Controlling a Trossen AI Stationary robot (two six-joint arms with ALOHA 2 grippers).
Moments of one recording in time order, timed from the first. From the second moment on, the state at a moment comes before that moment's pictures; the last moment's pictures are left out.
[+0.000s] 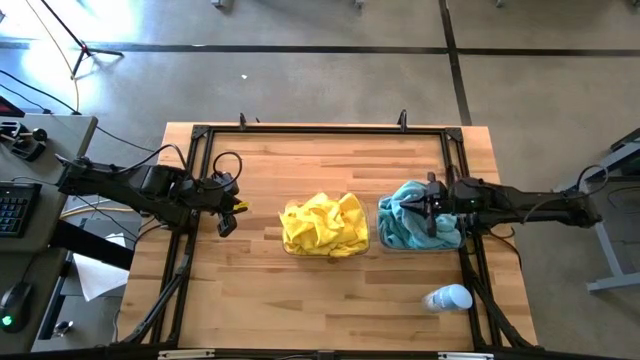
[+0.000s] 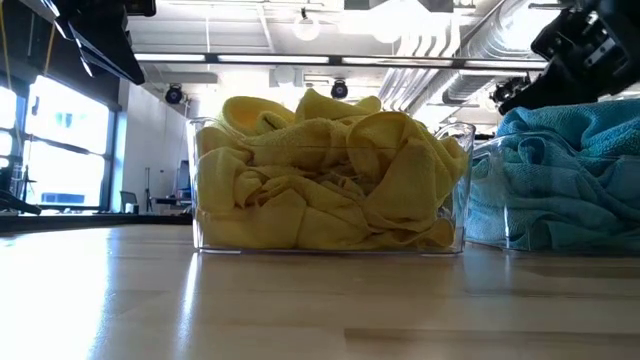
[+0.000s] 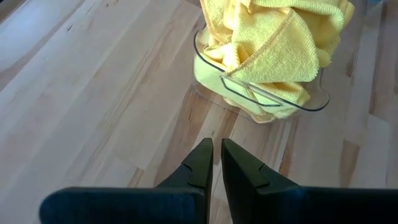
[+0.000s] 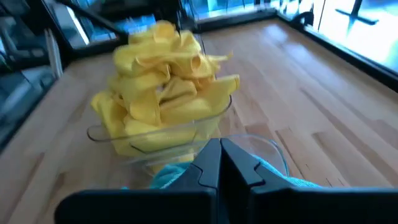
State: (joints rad) left arm -0.17 0.81 0.83 -0.91 -0.25 -0.55; right arm -0.04 0.34 0.28 -0.29 0.05 0.17
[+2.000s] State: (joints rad) left arm -0.17 0.41 0.49 -0.36 -0.14 0.03; right arm -0.04 0.01 0.03 -0.03 0.05 0.13
